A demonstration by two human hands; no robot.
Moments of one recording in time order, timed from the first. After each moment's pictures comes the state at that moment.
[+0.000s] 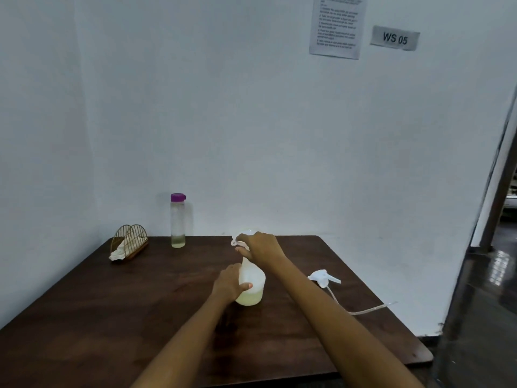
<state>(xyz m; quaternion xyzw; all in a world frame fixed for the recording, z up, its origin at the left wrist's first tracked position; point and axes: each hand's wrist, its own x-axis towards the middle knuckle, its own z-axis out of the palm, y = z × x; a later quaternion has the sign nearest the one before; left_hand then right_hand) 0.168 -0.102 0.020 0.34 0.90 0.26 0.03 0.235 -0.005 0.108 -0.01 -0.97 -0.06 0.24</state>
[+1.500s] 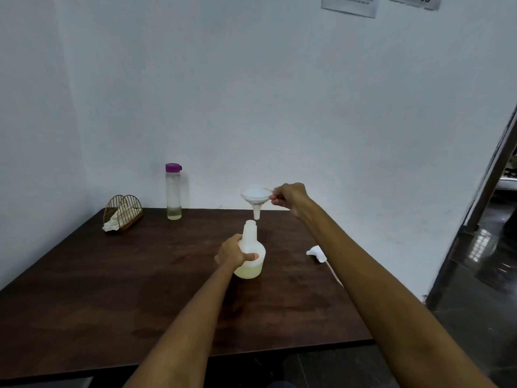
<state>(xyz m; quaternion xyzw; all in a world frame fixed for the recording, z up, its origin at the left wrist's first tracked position) 0.158 -0.080 0.018 0.22 0.90 0.36 0.08 0.229 0.045 0.163 -0.26 -0.68 0.64 0.25</state>
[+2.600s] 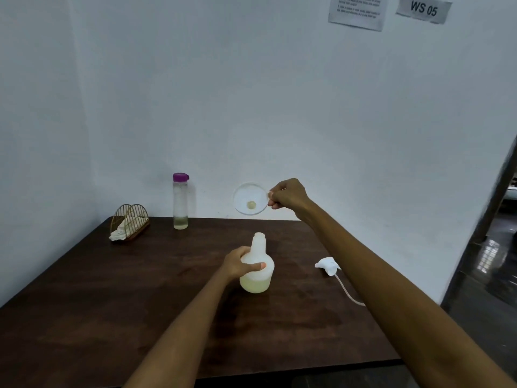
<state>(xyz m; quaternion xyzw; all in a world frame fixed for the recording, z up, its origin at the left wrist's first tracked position) 0.145 -0.098 0.024 0.28 0.83 0.45 0.18 0.223 0.024 0.186 -0.17 -0.84 0.46 0.25</state>
